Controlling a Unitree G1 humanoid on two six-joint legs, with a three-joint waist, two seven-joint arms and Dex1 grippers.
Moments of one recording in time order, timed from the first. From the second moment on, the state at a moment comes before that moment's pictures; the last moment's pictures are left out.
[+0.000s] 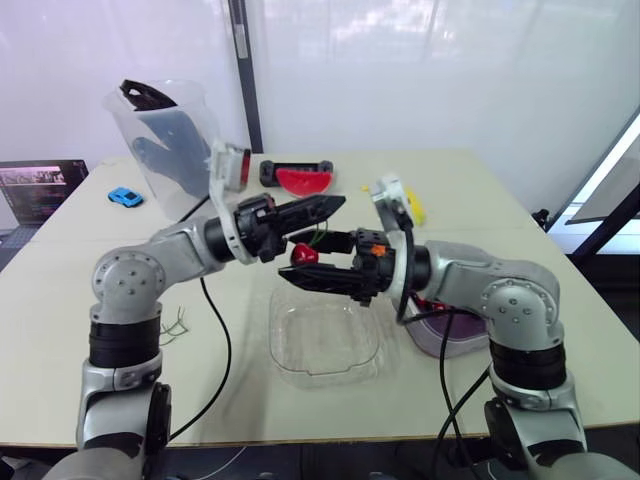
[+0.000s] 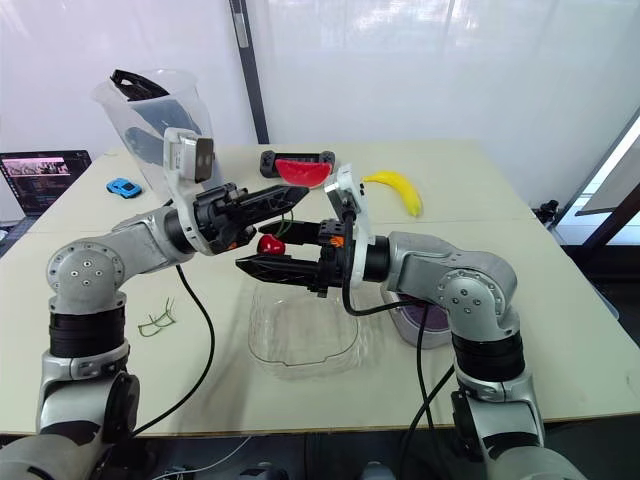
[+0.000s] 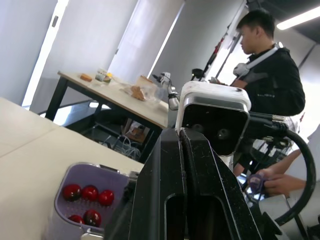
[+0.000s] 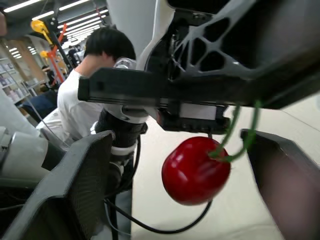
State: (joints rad) left arm -0.83 0.43 0.19 -0.15 -1.28 1.05 -0.64; right arm -0.79 -0.37 -0.03 -0.36 1.04 1.08 0.63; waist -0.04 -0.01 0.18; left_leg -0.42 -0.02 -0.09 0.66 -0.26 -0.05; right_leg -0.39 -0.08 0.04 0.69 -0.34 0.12
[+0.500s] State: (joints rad) left arm -0.84 0.43 0.19 -0.15 -1.28 1.05 -0.64; right arm -0.79 -0.39 -0.03 -0.35 1.05 1.09 0.60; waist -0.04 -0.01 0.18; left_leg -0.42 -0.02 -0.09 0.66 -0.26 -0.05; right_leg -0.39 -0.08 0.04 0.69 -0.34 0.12
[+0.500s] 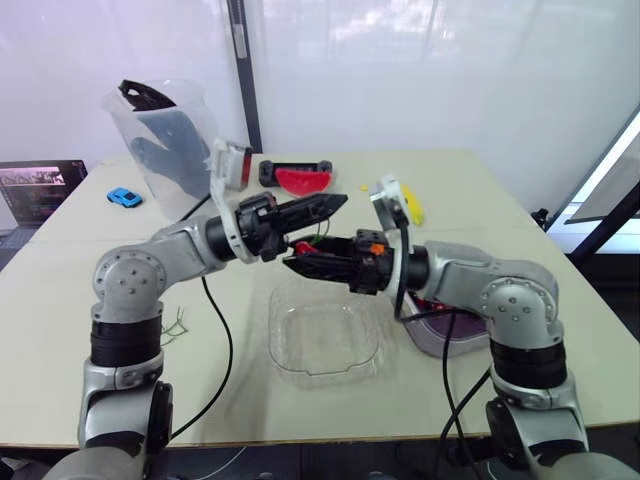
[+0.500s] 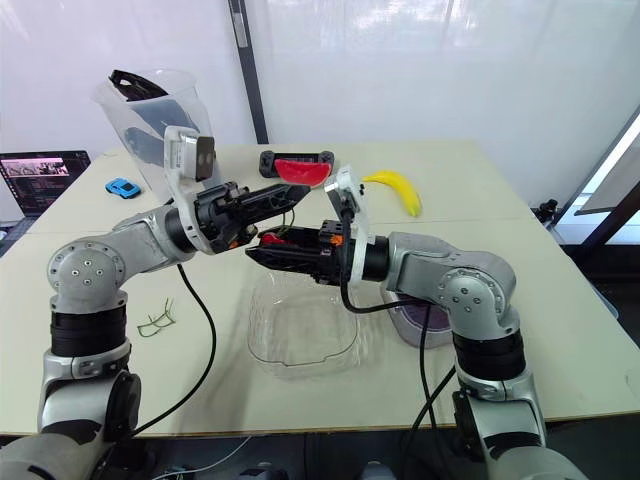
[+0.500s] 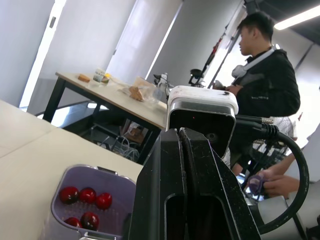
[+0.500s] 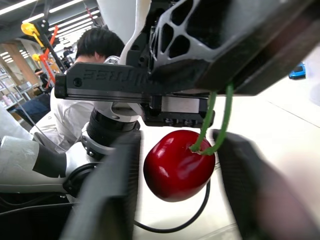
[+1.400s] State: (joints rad) left arm -0.84 0.41 0.17 -0.15 -1.28 1.04 -0.64; right arm -0.74 -0.62 0.15 -0.39 0.93 1.15 0.72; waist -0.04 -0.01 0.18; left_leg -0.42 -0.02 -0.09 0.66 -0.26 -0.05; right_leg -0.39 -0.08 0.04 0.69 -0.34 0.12
